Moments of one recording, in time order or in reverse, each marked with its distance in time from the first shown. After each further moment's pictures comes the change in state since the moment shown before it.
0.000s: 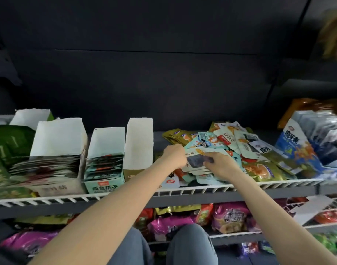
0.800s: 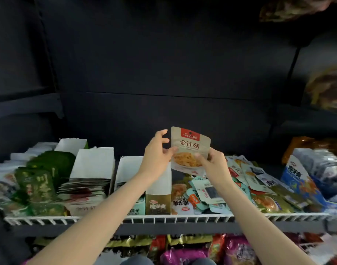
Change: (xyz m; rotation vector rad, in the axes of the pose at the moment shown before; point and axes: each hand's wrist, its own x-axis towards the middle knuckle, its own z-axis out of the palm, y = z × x) left_hand -0.067 -0.057 -0.093 -0.646 0.614 0.322; right_hand -0.048 -0.101 -0.037 0.725 0.436 -0.376
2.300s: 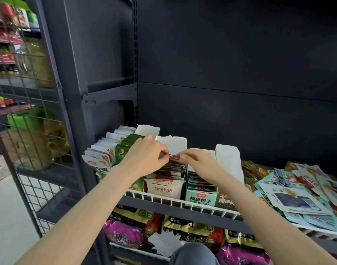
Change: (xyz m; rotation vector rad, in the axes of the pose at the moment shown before) left_hand -0.052 -0.081 -0.202 0.949 -0.143 0.155; right_hand -0.017 -0.081 0.179 -0.224 -0.591 -0.212
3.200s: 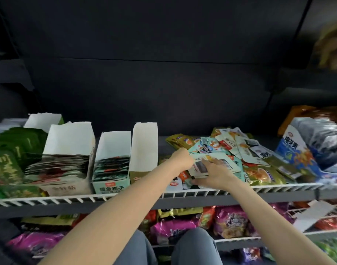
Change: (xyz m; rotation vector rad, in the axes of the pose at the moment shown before) left_hand 0.108 0.283 0.132 -0.694 -0.615 -0.331; right_hand -0.134 0.218 -0.113 -0.415 -0.142 0.691
